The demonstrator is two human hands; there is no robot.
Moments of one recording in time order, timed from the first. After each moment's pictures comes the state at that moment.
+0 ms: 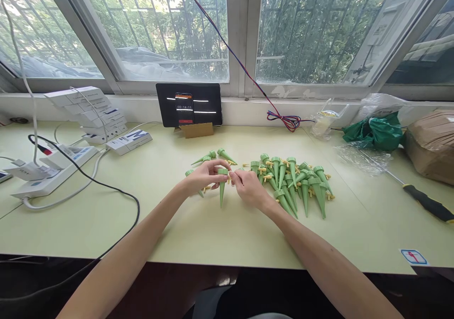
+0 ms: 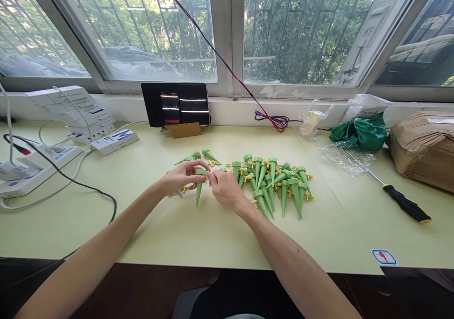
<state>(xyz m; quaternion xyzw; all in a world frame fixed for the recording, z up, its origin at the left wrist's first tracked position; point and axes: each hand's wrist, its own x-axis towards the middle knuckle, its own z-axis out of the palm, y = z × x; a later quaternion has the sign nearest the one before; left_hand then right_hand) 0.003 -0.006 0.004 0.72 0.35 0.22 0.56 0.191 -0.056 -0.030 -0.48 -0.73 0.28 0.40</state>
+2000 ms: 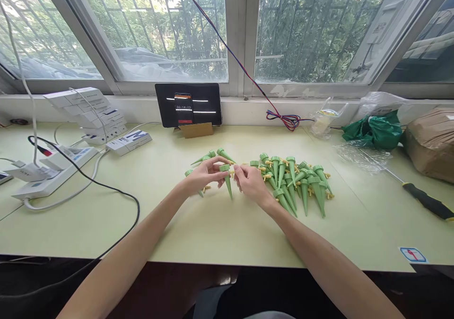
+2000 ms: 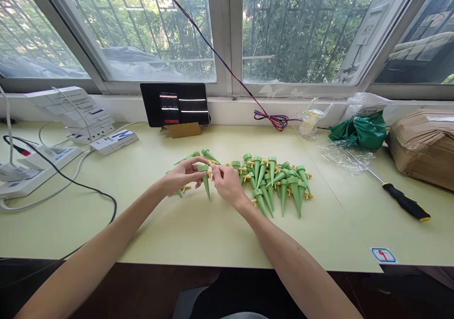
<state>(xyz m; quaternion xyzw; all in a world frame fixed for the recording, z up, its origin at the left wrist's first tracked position) 0.005 -0.006 0.001 0.71 0.36 0.26 0.54 0.191 -0.055 -0.024 -0.51 -0.64 0.34 0.47</state>
